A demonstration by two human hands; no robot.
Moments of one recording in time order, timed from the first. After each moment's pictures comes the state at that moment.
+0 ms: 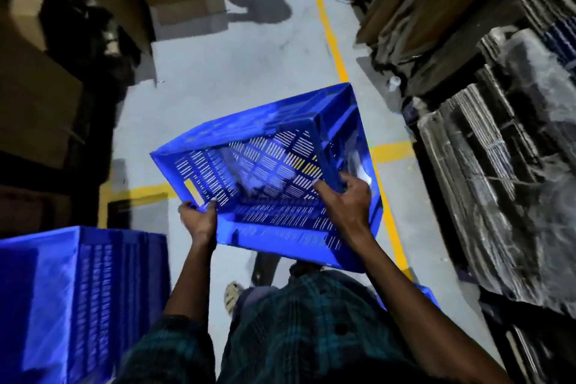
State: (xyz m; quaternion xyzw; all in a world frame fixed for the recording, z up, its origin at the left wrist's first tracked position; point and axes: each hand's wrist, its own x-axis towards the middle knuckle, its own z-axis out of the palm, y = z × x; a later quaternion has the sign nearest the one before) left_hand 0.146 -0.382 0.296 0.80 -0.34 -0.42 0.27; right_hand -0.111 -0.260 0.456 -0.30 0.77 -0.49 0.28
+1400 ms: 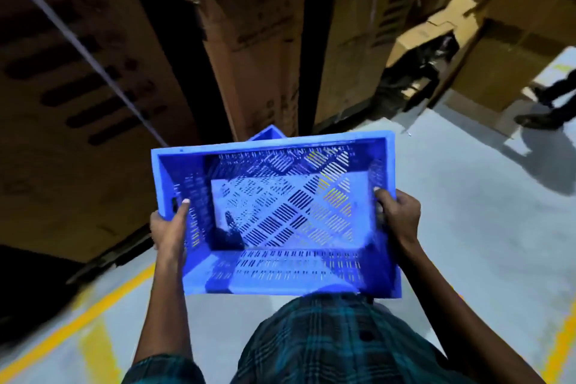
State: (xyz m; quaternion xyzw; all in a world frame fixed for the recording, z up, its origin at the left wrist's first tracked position) left_hand 0.649 -0.125 0.385 0.76 0.06 -0.15 0.62; right_hand 0.305 -0.361 0.453 -0.52 0.56 -0.35 0.54
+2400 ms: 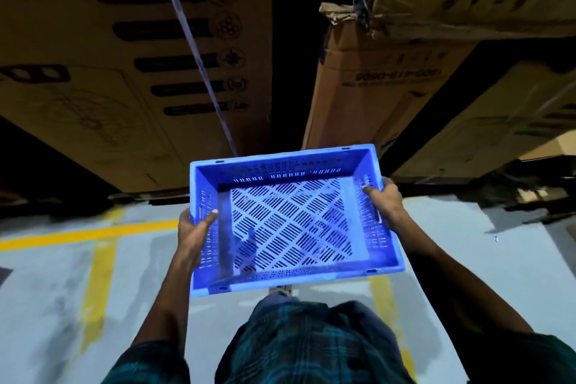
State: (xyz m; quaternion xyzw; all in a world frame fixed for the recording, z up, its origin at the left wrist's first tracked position) left_hand 0.716 -0.178 0.344 0.72 0.23 -0.17 0.63; right_hand 0.618 -0.593 0.374 -0.74 0.48 -0.02 0.47
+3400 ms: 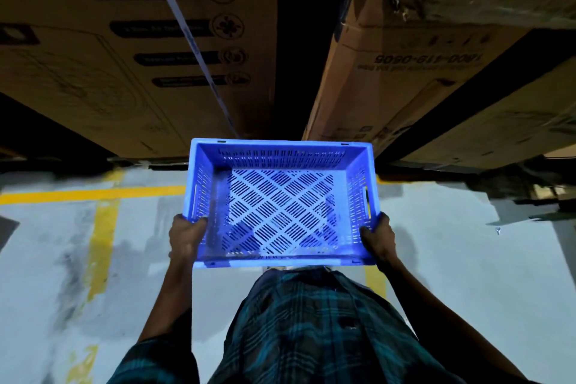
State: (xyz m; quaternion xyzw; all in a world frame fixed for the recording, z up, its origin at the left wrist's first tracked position) left_hand 0.712 -0.181 0.301 0.80 0.34 -0.22 0.44; right_hand 0.563 -0.573 0.326 -0.78 0.47 0.13 0.40
